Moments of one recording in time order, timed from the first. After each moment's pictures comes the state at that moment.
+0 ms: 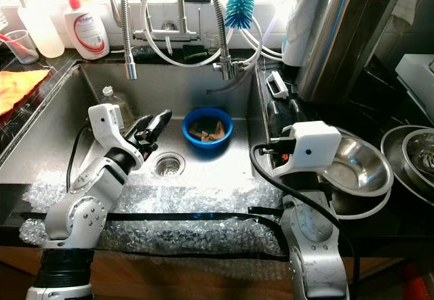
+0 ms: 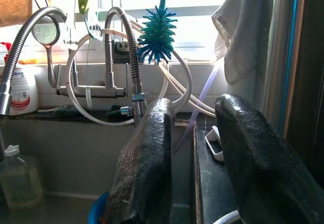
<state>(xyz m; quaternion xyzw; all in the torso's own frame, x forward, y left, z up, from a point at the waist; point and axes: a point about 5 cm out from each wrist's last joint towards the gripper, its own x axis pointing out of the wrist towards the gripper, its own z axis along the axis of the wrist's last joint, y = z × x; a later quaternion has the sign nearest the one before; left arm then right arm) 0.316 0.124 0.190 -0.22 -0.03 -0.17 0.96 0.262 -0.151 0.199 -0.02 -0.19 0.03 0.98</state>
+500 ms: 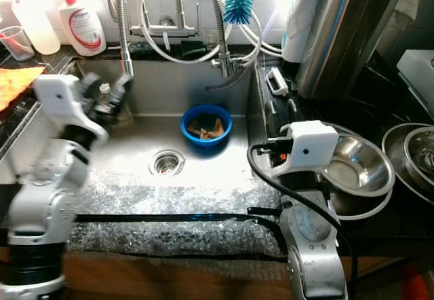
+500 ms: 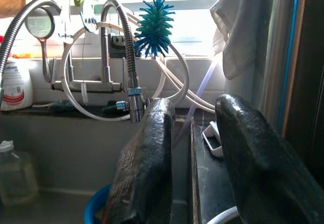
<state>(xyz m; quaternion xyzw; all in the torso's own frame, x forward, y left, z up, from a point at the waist) 0.291 0.194 0.246 0.03 -0.22 -0.02 0.97 0.262 -0.149 0.199 -0.02 -0.19 0.03 0.98</state>
